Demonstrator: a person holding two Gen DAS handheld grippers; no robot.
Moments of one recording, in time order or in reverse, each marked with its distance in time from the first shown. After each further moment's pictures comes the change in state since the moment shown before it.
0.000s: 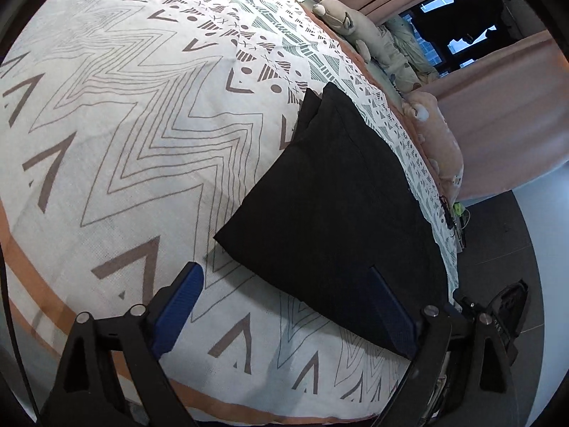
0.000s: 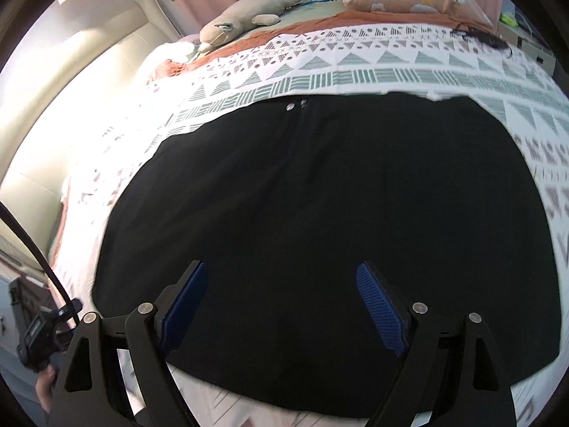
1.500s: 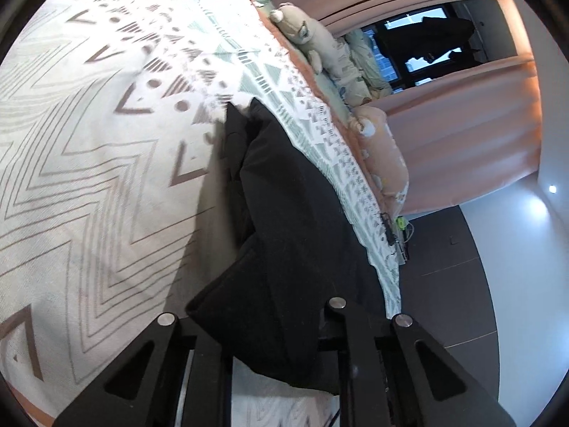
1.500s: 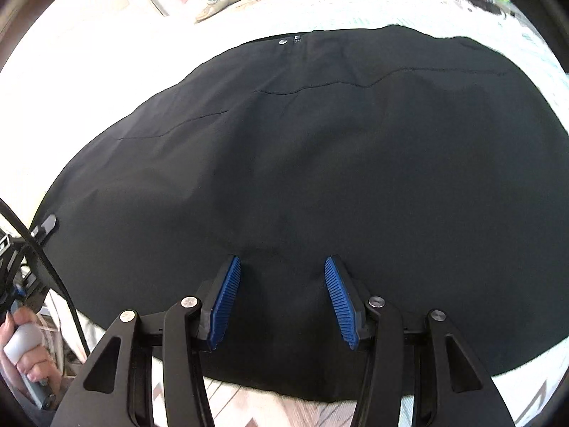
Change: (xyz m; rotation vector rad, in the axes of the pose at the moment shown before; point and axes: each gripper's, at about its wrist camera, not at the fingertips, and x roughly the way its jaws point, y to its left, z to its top) left arm 0.043 -0.061 0.044 -0.010 -0.034 -0.265; right arm 0.082 -0.019 -0.019 0.052 0.079 -0.040
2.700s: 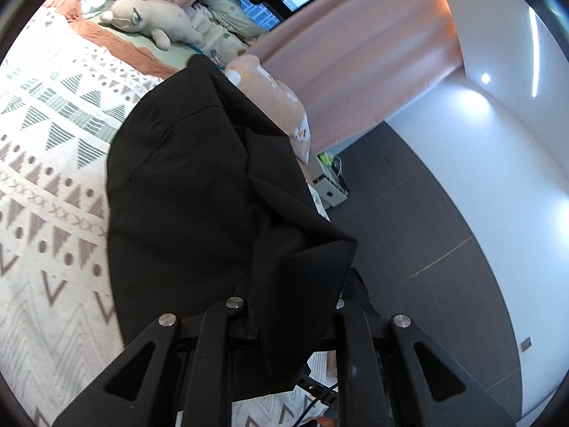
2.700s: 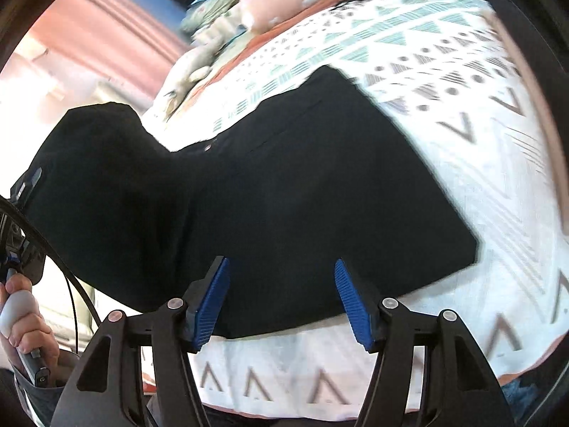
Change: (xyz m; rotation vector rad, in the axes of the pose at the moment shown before) left arm 0.077 -0.256 -0.071 0.383 0.163 -0.199; right arm -0.057 -0.182 -0.032 0.330 -0.215 0.102
